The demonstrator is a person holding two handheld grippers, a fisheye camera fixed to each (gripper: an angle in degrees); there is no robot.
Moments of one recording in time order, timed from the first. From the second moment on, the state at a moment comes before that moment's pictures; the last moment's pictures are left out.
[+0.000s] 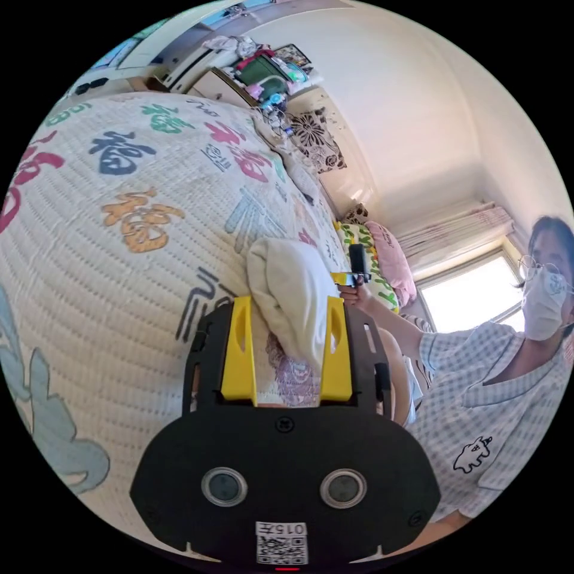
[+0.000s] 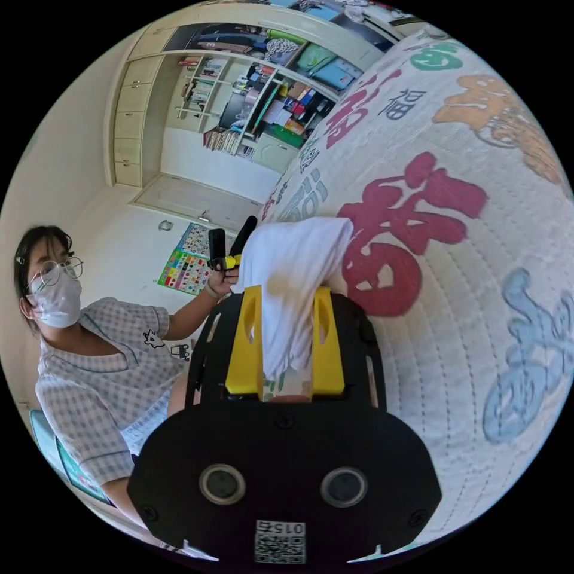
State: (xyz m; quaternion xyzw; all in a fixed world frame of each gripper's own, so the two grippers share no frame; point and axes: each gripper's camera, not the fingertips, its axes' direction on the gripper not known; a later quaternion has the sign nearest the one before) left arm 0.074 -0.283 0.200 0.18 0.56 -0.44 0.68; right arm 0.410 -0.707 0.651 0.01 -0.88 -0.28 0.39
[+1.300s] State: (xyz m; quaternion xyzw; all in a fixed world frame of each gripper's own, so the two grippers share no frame) left arm 0.375 -0.495 -0.152 0.10 0.77 -0.01 0.64; right arm 0.742 -0.179 0.650 -0.05 -0.76 0.01 0.64
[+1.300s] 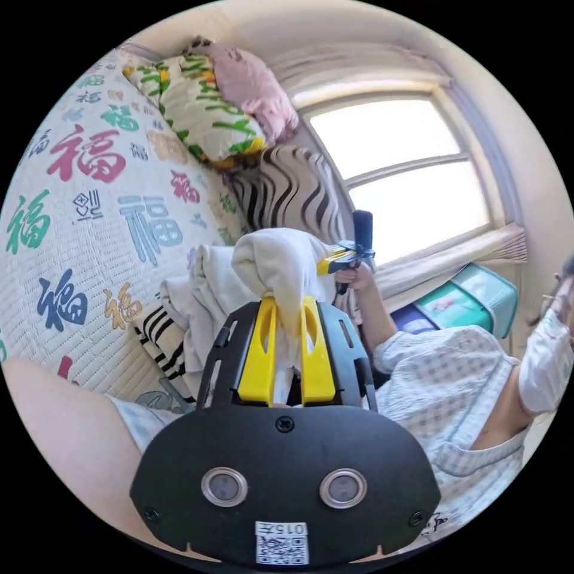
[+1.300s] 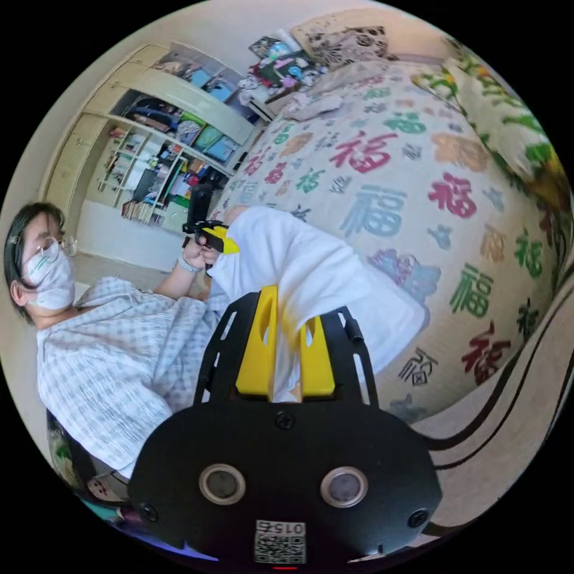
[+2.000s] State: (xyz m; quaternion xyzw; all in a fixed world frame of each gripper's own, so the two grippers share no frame) left arm 0.175 -0.033 -0.129 0.19 0.41 -0.58 0.68; right arm 0.472 -0.356 0.285 0.27 -0.71 -0.27 0.59
